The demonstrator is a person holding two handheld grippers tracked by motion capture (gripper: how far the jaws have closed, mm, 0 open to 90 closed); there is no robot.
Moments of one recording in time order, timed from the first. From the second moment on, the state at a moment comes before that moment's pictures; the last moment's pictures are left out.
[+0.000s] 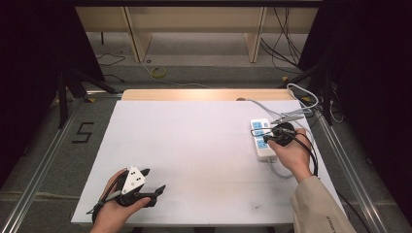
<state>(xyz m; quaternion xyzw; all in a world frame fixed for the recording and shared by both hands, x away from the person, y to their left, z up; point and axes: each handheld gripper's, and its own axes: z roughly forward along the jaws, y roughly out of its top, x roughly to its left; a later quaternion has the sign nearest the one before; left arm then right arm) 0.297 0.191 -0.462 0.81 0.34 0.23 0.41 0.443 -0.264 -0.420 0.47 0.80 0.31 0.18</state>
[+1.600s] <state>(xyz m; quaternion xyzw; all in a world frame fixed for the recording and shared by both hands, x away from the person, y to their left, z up) 0.297 0.191 -0.463 0.81 0.35 0.23 0.40 0.390 -0.251 -0.424 0.41 0.81 0.39 0.18</state>
